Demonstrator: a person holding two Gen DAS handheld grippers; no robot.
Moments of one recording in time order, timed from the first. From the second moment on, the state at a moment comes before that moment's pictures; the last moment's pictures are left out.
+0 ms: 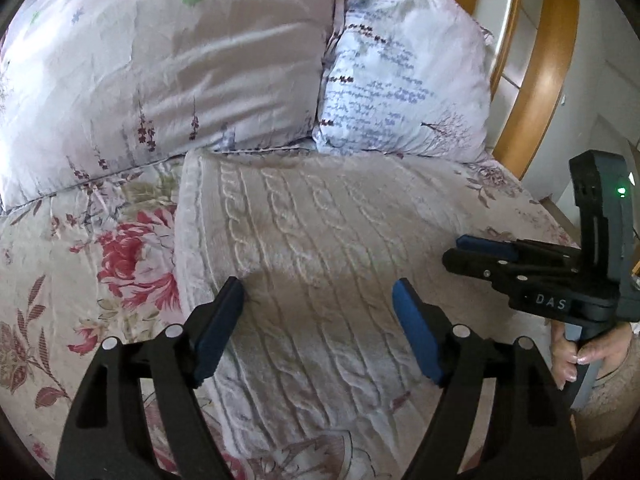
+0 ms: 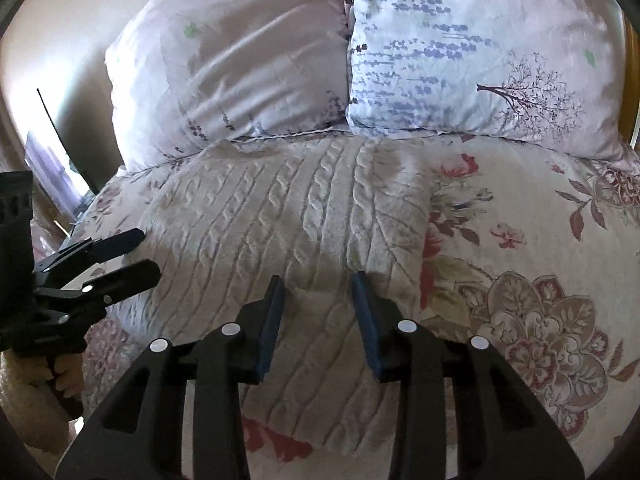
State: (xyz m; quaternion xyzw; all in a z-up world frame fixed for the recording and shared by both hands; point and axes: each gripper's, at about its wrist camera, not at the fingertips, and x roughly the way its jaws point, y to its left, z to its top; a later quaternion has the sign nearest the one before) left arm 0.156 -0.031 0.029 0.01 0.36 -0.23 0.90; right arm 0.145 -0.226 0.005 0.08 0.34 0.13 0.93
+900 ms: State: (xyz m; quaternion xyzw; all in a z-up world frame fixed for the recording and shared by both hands) left arm 0.099 0.010 0.027 0.03 0.38 -0.12 0.92; right arm 0.067 -0.214 0.011 0.03 0.28 0.05 0.96
